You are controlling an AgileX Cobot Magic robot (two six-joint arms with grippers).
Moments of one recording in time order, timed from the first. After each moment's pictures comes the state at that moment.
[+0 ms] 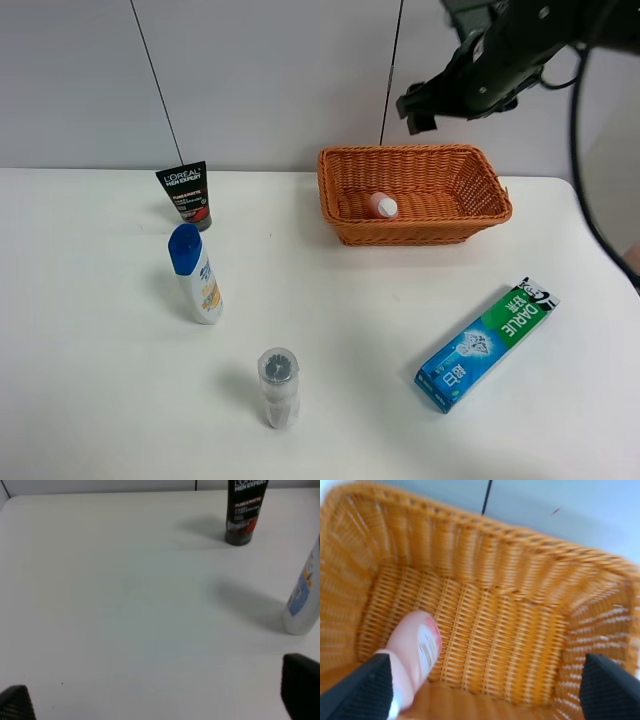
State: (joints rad) left arm 0.04 -0.01 -0.51 0.05 1.05 -0.03; right arm 0.36 1.67 -1.48 -0.19 0.73 0.12
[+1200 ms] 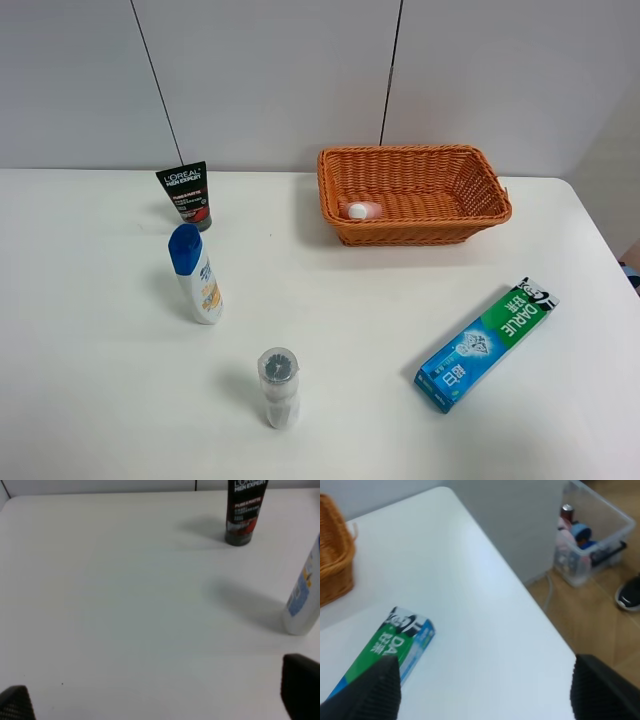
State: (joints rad) left arm 0.04 -0.01 -0.51 0.05 1.05 -0.03; right arm -0.17 0.03 -0.59 -0.15 1.12 0.22
